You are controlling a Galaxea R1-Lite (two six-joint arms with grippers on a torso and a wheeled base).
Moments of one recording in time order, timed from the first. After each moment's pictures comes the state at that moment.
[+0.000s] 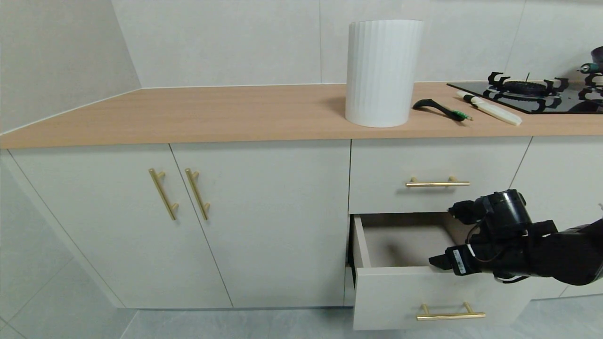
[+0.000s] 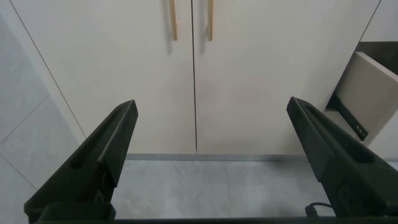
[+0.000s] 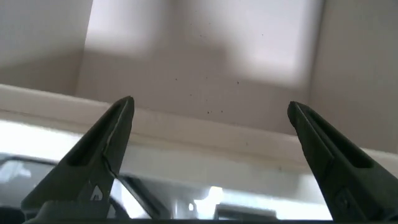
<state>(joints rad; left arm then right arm) 0.00 0.00 0.00 0.00 0.03 -0.01 0.25 1.88 -0.73 -0.32 -0.08 0.02</state>
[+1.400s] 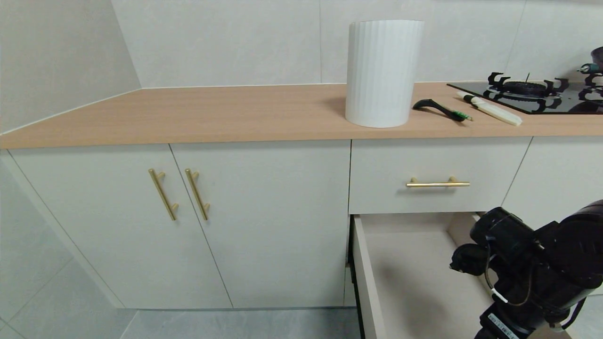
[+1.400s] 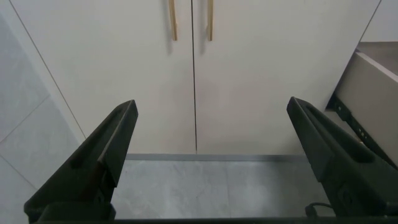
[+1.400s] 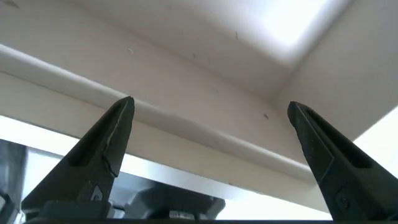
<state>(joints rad) 0.00 0.00 0.00 0.00 0.03 -0.01 0.40 1.73 -0.86 0.52 -0.10 -0.12</state>
